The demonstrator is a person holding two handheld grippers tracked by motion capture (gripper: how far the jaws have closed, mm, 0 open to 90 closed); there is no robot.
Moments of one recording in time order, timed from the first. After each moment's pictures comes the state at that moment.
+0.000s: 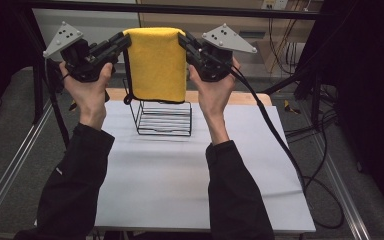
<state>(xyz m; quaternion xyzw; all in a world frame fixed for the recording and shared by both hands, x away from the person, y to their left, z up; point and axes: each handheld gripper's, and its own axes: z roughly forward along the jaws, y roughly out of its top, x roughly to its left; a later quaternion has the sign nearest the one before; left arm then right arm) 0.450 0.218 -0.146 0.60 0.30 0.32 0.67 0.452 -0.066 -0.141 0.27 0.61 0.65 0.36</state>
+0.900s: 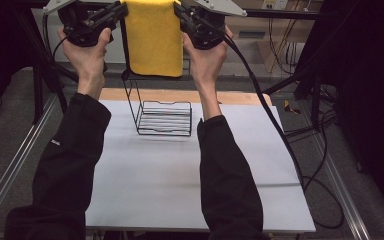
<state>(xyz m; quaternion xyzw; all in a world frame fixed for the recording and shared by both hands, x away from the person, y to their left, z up) 0.506 0.221 -0.109 0.60 0.32 0.34 0.66 0.504 -0.052 -0.107 0.28 0.60 0.65 0.38</state>
